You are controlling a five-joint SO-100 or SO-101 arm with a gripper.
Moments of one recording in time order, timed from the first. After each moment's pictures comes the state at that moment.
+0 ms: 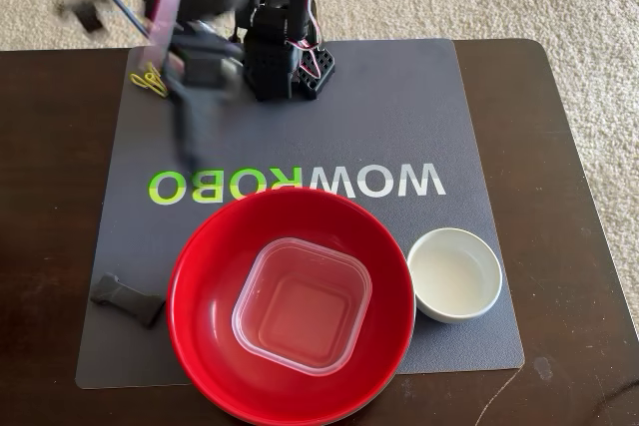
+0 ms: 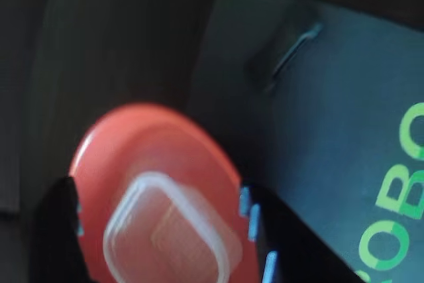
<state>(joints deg) 29.2 121.2 103.0 66.5 27.9</state>
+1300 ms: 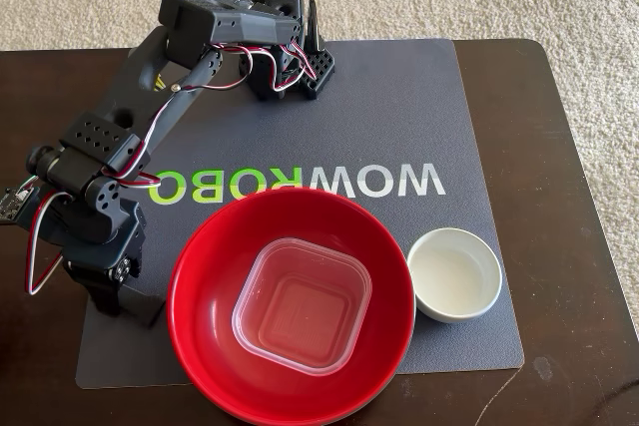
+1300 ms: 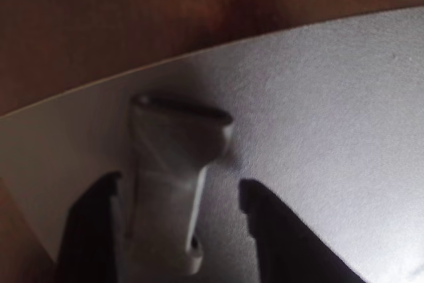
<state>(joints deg) 31.2 40.8 40.5 79.5 11.2</state>
